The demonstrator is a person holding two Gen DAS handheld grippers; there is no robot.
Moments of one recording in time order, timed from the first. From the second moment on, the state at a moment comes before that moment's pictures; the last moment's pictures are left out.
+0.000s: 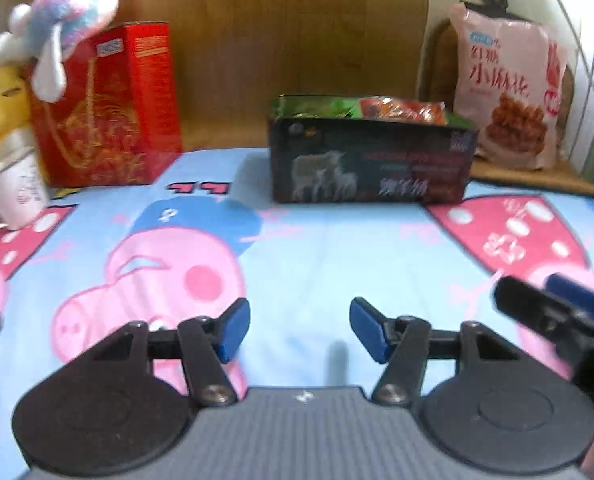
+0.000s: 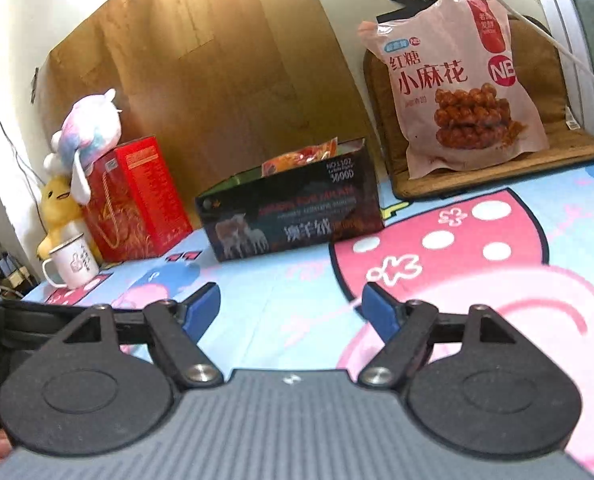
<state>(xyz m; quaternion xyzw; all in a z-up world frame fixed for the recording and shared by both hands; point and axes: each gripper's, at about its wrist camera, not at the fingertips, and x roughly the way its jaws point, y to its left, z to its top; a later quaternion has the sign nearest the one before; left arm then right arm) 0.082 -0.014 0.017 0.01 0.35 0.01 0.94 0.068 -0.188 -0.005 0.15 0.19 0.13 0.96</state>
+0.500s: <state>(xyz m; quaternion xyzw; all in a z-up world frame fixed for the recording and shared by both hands) 0.062 -0.010 -0.001 0.03 0.33 0.06 0.94 0.057 -0.196 -0.011 0.17 0.18 0.13 0.96</state>
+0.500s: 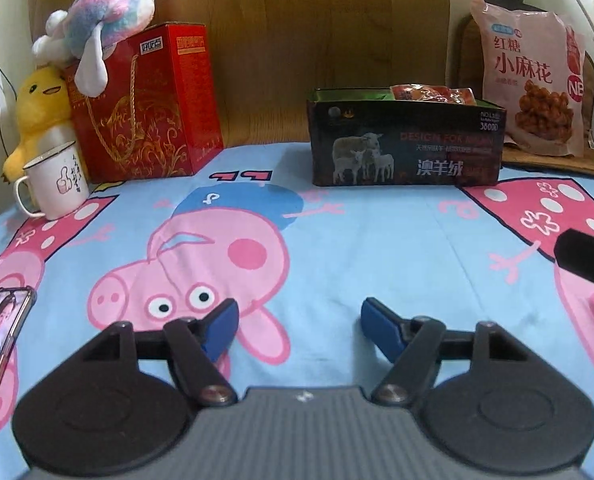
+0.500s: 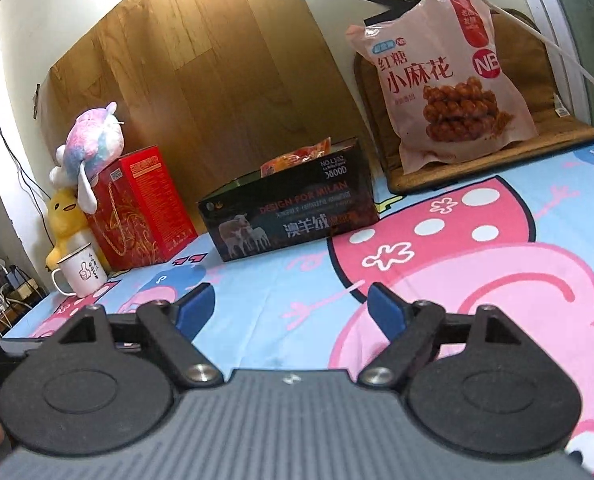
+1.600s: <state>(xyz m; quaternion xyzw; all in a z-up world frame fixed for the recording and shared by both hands) 0.055 -0.005 -0.003 0.02 0.31 0.07 0.95 0.054 -0.197 -0.010 0.17 0.17 0.13 0.96</state>
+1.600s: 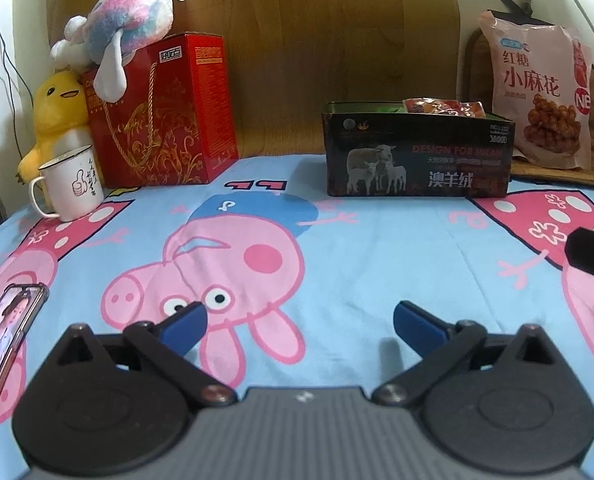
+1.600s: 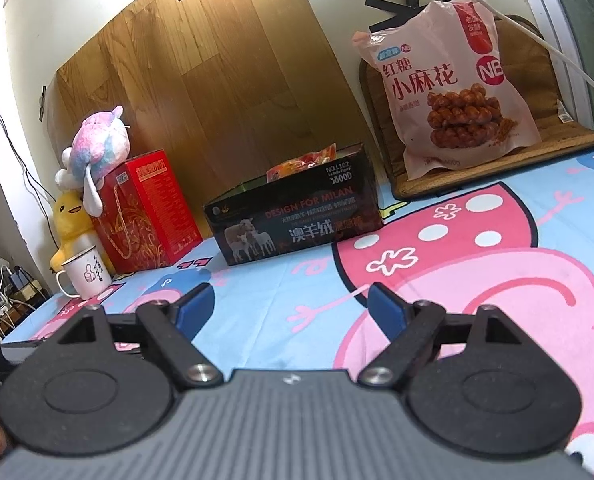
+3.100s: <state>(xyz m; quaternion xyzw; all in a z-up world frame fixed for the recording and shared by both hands) 0.045 -0.007 0.002 0.03 0.27 0.09 0.96 0.052 -0.197 -0.010 0.18 0.17 0.13 0.96</state>
